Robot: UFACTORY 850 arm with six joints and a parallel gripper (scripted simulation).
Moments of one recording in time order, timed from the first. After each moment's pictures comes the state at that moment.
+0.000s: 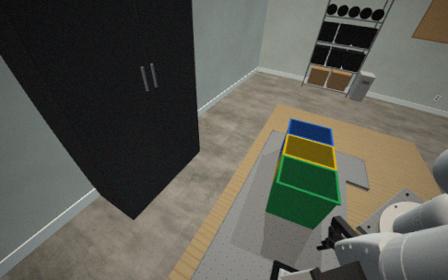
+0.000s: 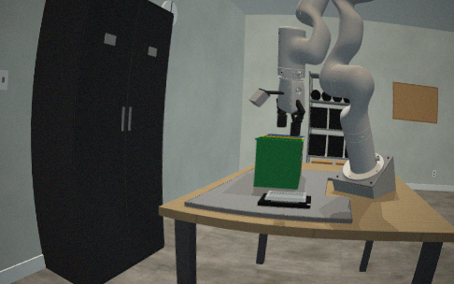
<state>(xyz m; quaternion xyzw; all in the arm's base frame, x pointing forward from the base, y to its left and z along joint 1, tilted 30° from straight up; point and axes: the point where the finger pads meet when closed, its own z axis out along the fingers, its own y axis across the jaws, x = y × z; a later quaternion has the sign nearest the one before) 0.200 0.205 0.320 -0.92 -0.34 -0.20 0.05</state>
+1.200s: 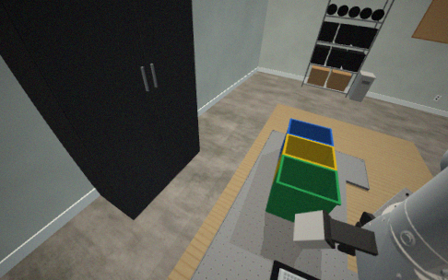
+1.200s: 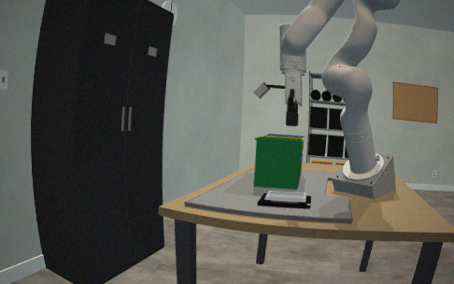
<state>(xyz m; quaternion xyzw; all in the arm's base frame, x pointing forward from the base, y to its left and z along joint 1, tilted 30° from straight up) 0.184 0.198 0.333 -0.96 -0.09 -0.15 0.21</state>
